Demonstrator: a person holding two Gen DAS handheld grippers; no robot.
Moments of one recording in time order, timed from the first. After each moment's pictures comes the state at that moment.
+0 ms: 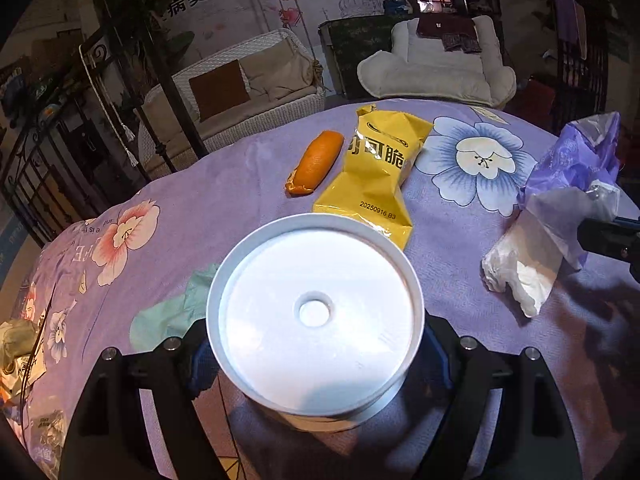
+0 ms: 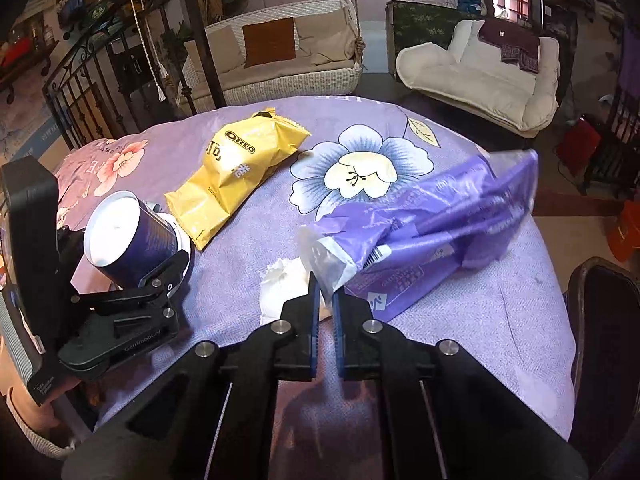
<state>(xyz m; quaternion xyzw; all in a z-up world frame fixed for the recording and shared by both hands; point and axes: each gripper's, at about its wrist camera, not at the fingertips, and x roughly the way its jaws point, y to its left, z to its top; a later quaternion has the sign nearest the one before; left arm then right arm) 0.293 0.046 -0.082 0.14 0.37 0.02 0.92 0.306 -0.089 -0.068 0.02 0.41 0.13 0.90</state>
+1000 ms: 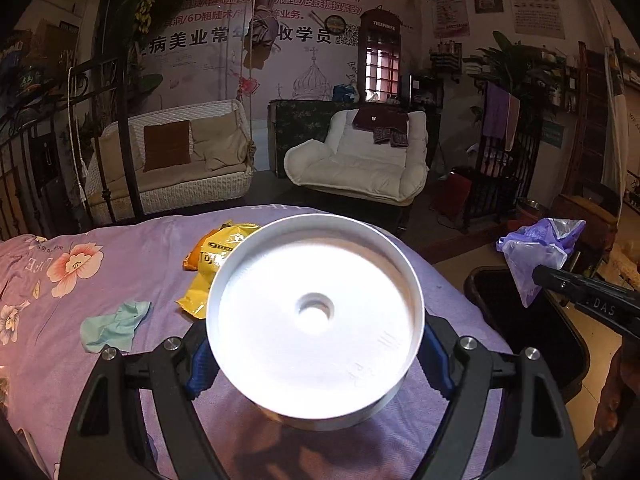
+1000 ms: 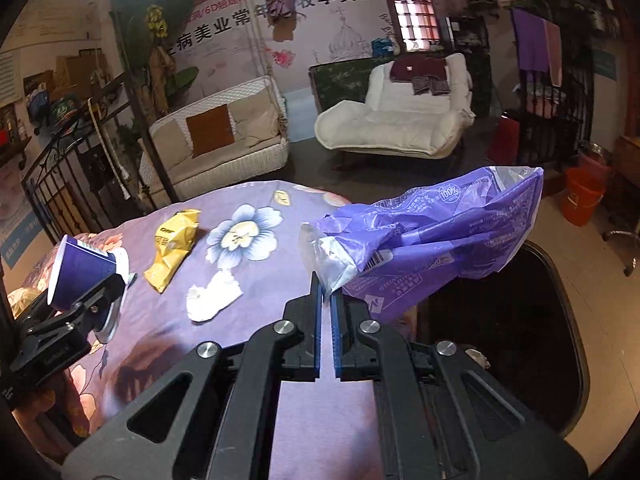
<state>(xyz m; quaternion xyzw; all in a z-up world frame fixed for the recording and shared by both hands) 0.203 -0.034 -0.009 0.03 0.24 -0.12 0.96 0.197 -0.247 -0.021 0.12 0.30 0.02 0.95</state>
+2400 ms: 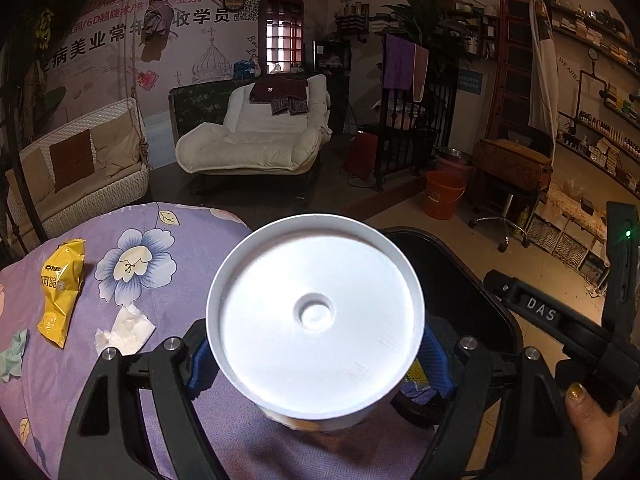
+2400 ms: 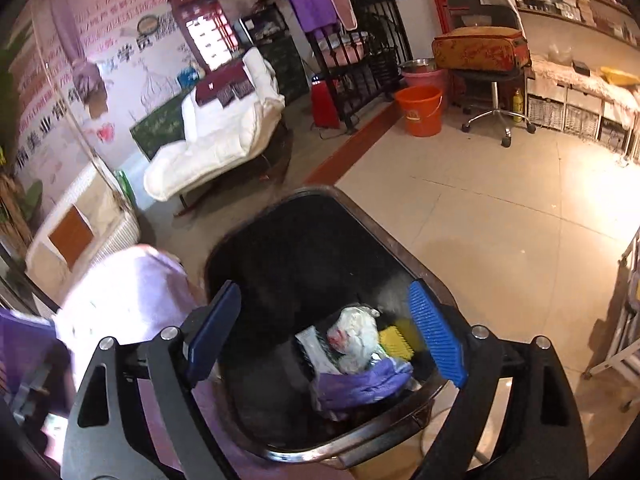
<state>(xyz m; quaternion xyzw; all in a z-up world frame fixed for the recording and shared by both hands) 0.205 -0.190 -0.039 0.09 0.29 -0.27 0.92 0.145 -0.372 -0.087 0.30 0.27 -0.25 0.88</state>
